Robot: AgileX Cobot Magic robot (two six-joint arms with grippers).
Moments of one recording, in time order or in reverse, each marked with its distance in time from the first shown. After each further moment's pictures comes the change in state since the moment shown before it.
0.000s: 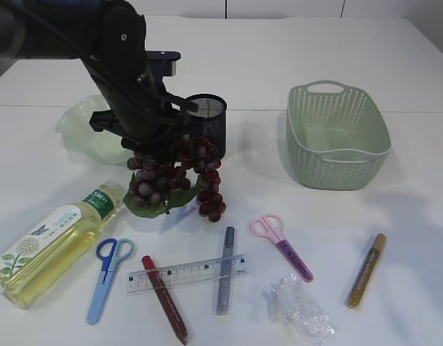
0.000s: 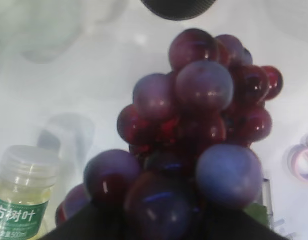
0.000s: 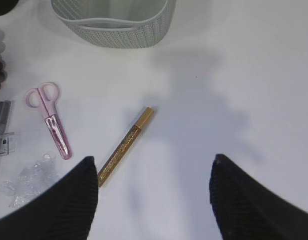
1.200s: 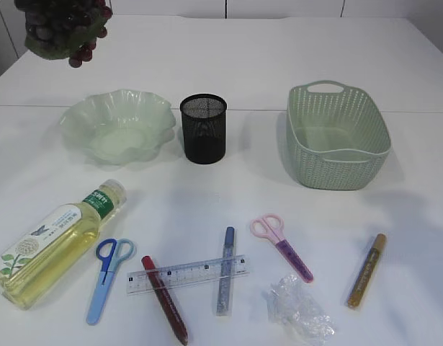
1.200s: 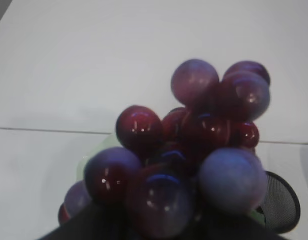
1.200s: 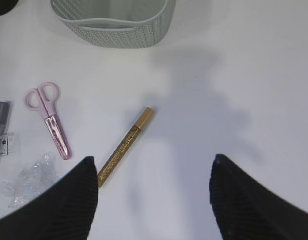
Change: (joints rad) left arm 0.273 -0.328 0.000 0.183 -0.299 -0.024; right arm 0.000 0.002 0.000 0.000 0.000 0.000
